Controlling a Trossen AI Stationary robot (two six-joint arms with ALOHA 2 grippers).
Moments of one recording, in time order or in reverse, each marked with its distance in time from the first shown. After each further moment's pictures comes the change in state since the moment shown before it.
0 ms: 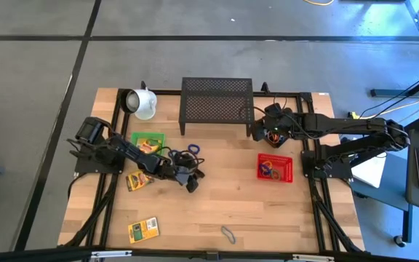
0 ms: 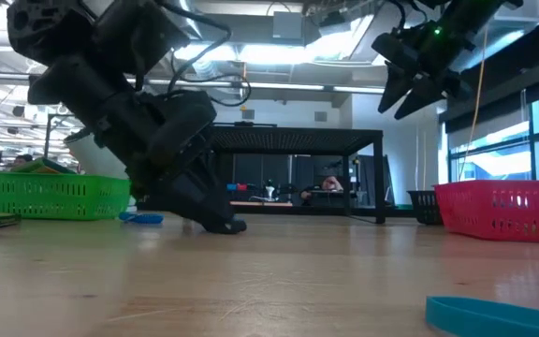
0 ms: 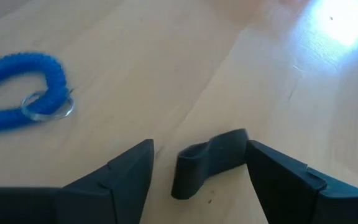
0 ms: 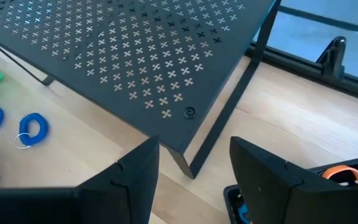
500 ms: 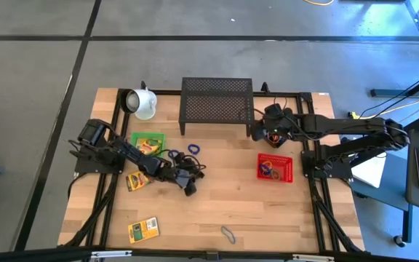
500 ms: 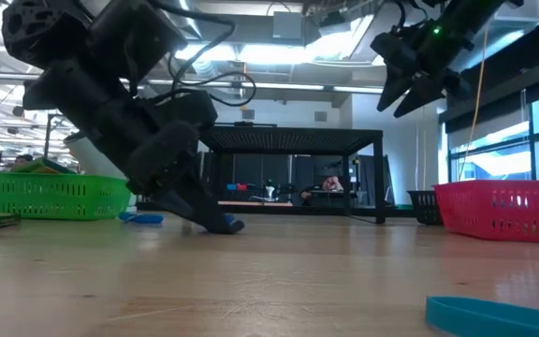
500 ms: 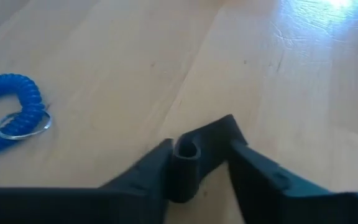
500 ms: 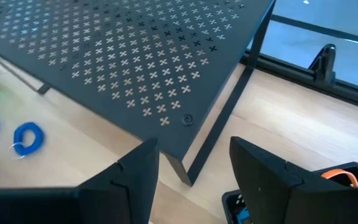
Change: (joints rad) left arm -0.032 0.042 0.003 0.002 0.009 0.166; right arm 0.019 0.008 0.000 0.008 0.056 0.019
